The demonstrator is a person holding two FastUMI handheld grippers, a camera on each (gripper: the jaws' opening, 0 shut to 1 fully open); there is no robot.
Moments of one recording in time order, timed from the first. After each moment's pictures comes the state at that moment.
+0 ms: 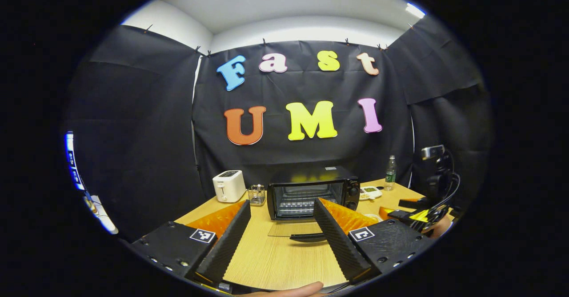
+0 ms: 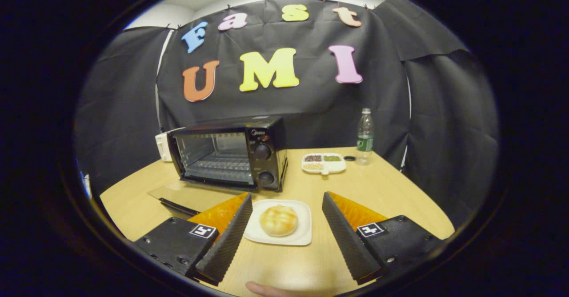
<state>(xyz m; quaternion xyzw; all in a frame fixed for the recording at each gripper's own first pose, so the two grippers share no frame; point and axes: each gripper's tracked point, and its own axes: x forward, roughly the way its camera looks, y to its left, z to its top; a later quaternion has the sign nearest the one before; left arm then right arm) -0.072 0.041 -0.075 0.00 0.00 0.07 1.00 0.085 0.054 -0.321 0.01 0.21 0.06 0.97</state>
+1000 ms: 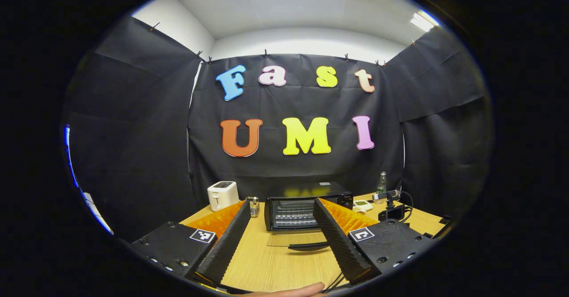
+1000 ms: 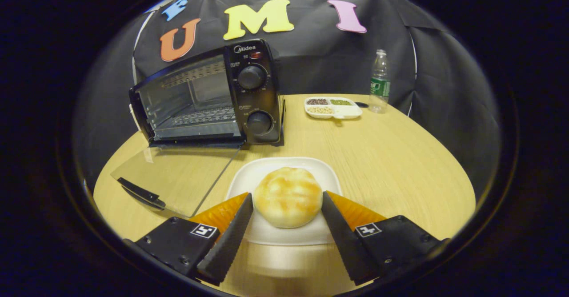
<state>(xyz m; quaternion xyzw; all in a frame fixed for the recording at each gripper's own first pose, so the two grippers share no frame) -0.068 0.059 -0.042 -0.01 -0.04 0.03 1.00 0.126 0.066 -0.409 0.02 0.35 0.02 0.94</state>
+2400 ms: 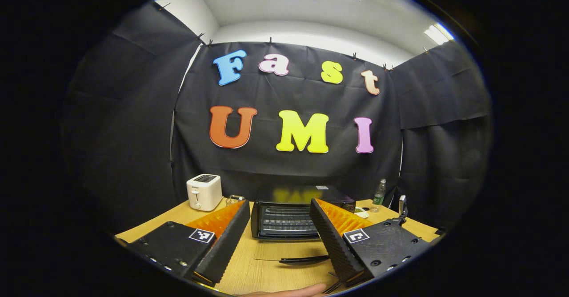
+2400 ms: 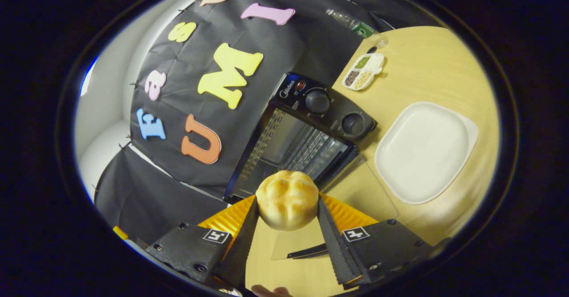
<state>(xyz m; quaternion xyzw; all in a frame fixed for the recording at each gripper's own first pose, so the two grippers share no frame) 0.024 0.075 -0.066 -0.07 -0.02 -0.01 1.00 0.153 0.231 -0.304 0.49 0.24 0.09 0.84</state>
